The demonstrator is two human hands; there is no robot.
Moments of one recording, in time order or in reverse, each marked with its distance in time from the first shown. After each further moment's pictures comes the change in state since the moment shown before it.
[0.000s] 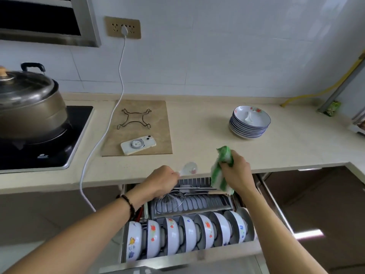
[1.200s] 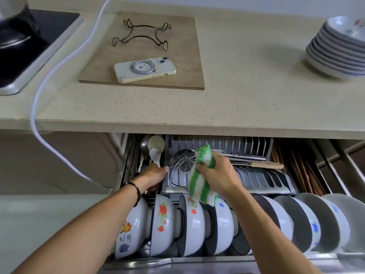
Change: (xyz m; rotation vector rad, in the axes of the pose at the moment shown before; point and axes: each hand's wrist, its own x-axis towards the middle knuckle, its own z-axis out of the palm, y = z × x) left_hand 0.202 -0.285 0.135 -0.143 0.059 -0.485; right_hand 0.035 0.144 0.261 0.086 -0.426 0.124
